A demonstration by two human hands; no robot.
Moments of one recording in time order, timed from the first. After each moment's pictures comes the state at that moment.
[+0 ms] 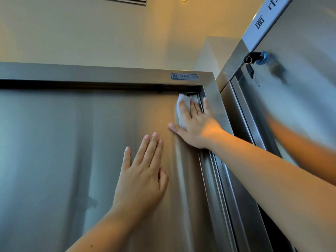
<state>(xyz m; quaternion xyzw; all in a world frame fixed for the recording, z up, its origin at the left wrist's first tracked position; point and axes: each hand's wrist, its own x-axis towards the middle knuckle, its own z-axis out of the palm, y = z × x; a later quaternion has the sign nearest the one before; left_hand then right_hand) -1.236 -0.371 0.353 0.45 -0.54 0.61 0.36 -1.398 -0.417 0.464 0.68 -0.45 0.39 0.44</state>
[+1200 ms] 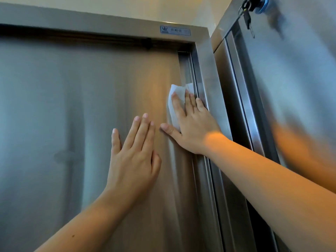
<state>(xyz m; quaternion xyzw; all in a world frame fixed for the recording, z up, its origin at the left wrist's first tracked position) -1.247 -0.372 0.305 0.45 -0.55 0.59 0.39 -1.403 -0.415 0.374 0.72 -0.43 0.37 0.40</state>
